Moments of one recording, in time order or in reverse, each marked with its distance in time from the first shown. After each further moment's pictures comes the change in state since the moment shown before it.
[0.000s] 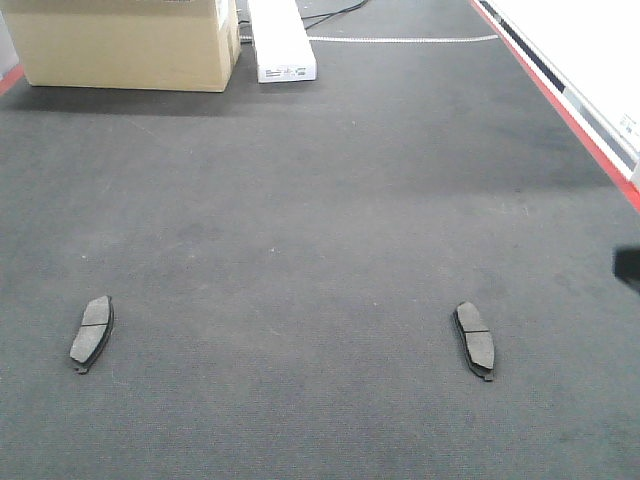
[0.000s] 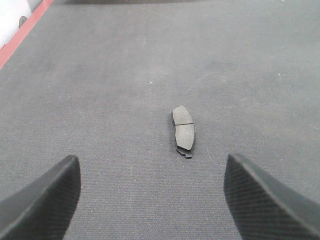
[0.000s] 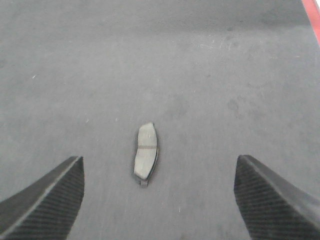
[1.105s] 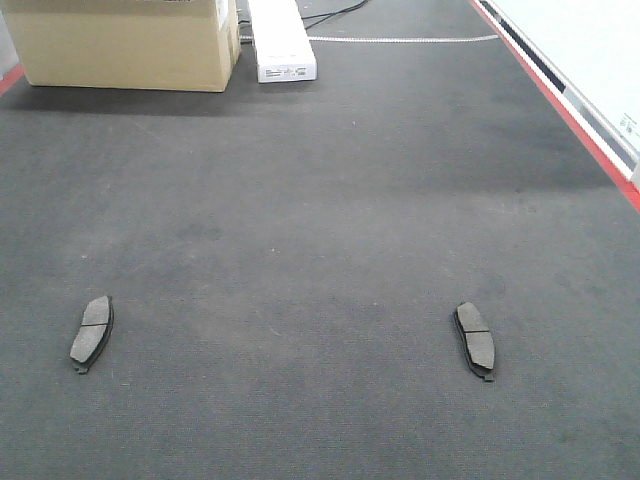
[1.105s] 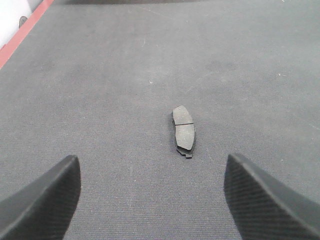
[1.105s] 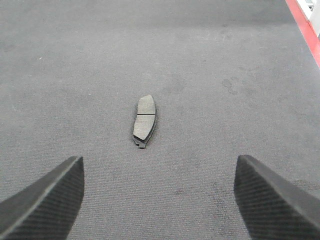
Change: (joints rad) left arm 0.000 0.000 0.000 0.000 0.000 0.000; right arm 0.000 -0.434 0.271 -0.023 0.048 0.000
